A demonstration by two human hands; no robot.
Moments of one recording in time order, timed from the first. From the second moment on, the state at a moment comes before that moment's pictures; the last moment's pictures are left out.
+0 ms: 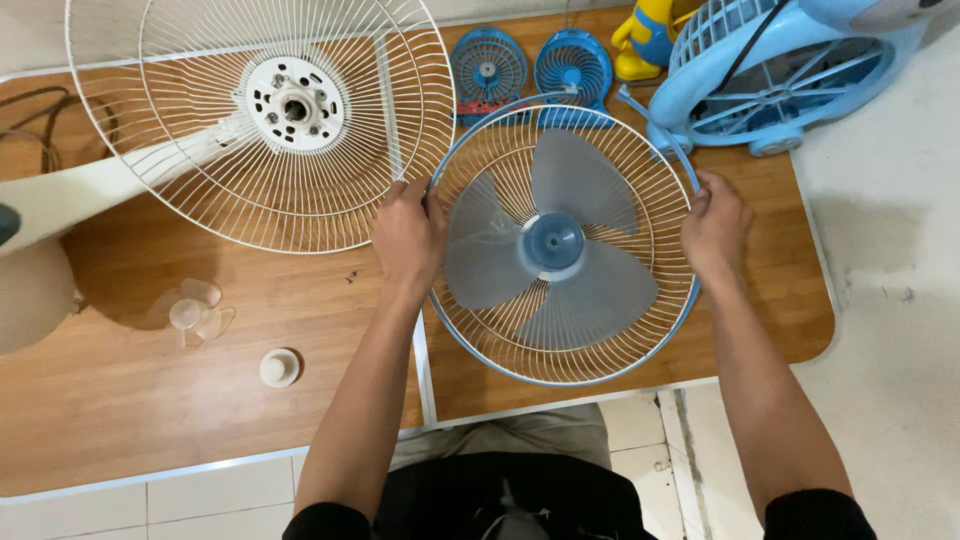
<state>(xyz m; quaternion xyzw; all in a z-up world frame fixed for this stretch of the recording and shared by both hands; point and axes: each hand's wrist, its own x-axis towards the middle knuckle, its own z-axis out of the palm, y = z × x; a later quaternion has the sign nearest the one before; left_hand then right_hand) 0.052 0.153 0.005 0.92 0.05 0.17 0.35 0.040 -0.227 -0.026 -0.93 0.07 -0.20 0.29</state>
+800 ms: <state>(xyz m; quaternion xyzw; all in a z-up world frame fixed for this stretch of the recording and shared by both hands) 0.049 0.159 -0.002 0.92 0.04 0.16 0.35 0.029 -0.219 -0.021 -0.94 0.09 -0.19 0.27</state>
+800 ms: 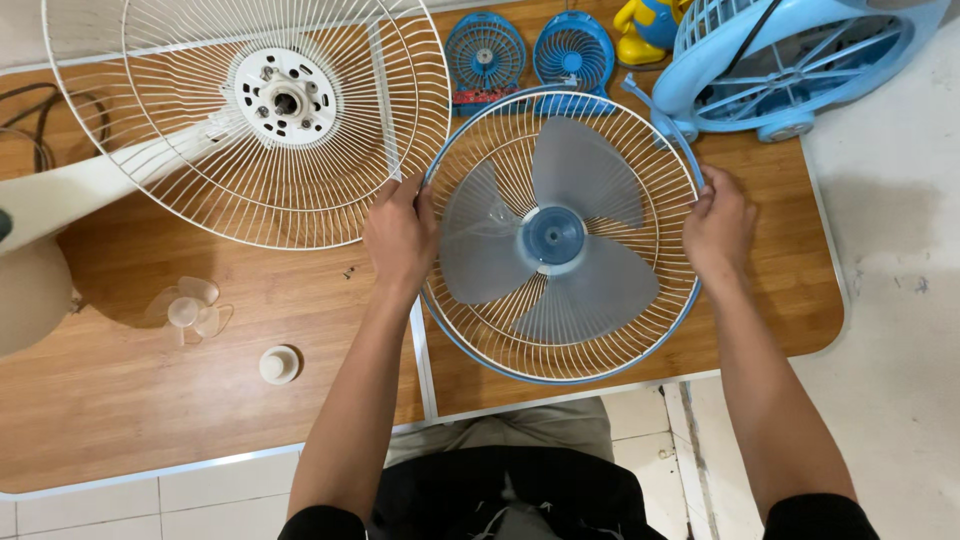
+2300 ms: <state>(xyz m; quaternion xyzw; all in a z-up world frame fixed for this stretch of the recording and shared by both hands) 0.057 0.185 -0.019 0.92 -0.01 0.11 0.37 0.045 -0.206 -0.022 -0.91 0.04 -0.16 0.37</state>
